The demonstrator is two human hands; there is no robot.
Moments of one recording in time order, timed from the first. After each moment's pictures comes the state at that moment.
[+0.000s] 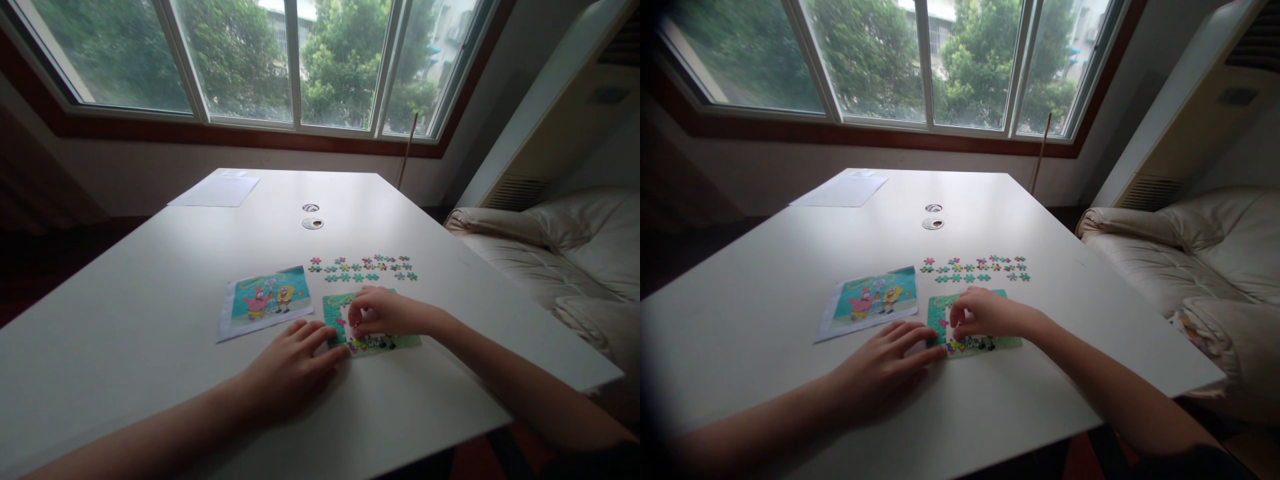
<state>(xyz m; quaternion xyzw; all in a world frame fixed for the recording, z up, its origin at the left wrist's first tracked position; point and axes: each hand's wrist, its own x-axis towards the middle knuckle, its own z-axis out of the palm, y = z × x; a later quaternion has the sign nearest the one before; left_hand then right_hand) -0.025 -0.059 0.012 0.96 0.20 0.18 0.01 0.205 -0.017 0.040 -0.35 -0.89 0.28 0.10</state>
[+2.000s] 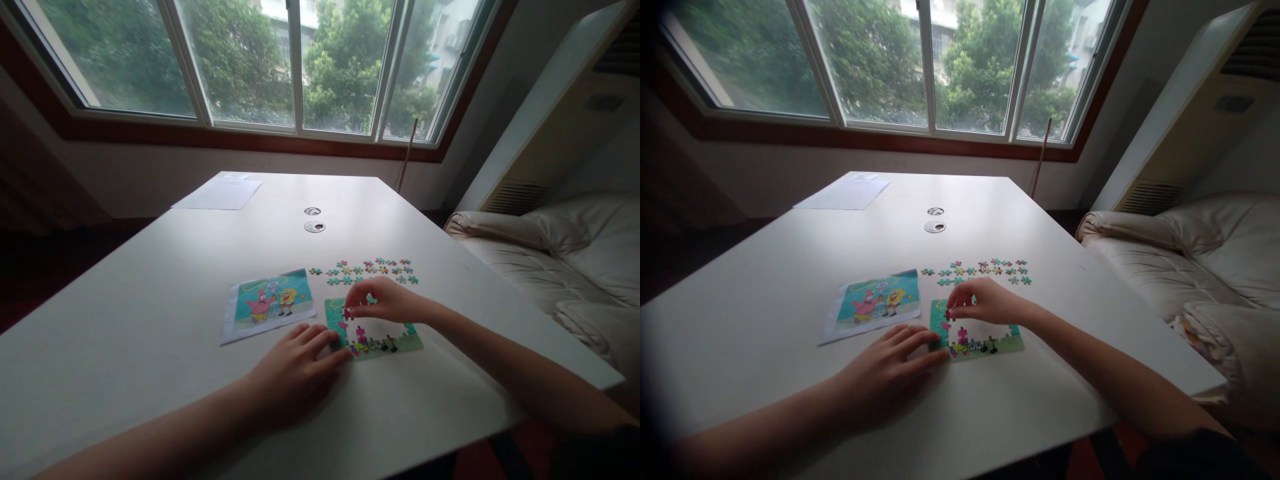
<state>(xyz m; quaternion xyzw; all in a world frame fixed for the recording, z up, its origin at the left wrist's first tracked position) -0.028 -0.061 0.010 0.96 0.21 0.18 0.03 0.204 -0.005 0.044 -0.39 -0.83 0.36 0.18</state>
